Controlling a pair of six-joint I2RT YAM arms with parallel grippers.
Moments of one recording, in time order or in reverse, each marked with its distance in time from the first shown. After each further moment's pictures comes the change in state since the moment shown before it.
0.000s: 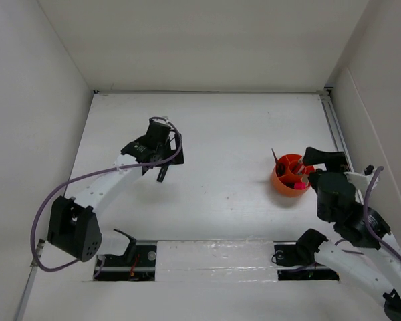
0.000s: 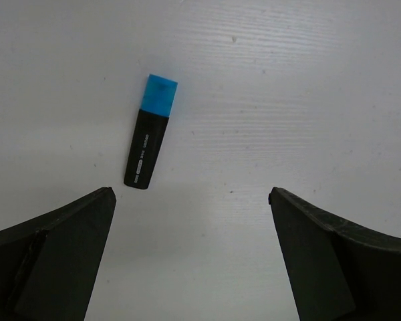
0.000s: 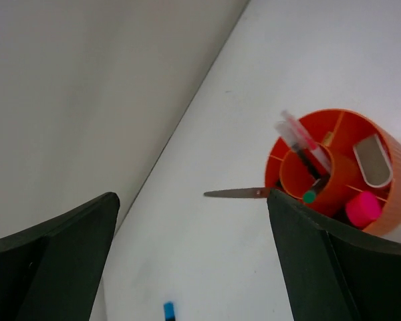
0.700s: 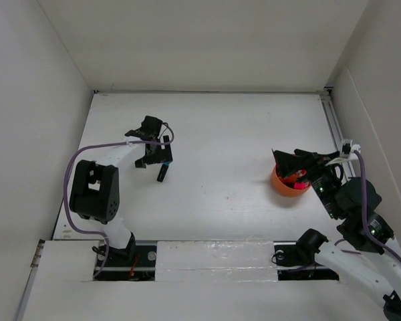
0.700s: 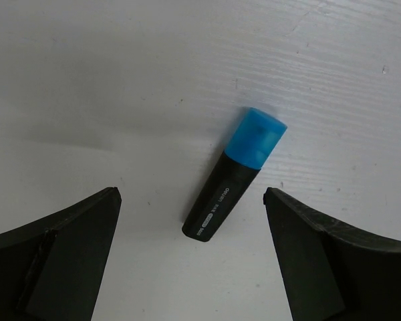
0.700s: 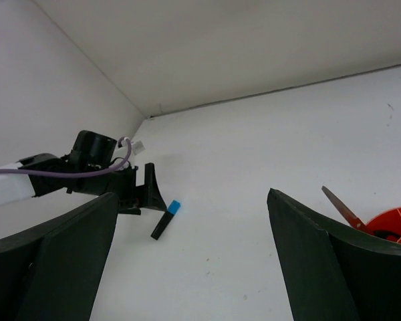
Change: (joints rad) left arm 0.192 0.352 0.085 -0.023 0.044 0.051; right arm 0.007 -0.084 -0.020 0.520 -0.702 -0.899
